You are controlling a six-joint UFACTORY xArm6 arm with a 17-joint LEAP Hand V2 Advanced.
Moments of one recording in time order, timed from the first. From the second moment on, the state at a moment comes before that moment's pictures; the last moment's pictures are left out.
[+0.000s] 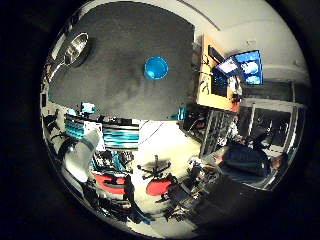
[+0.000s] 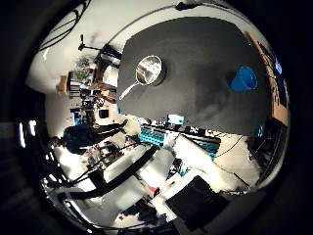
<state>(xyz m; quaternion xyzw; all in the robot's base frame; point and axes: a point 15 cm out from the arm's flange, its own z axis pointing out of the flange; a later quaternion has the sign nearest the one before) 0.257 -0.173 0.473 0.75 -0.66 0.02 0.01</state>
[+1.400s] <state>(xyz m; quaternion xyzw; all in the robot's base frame) 0.311 -0.319 0.415 0.59 -0.75 0.04 -0.29</state>
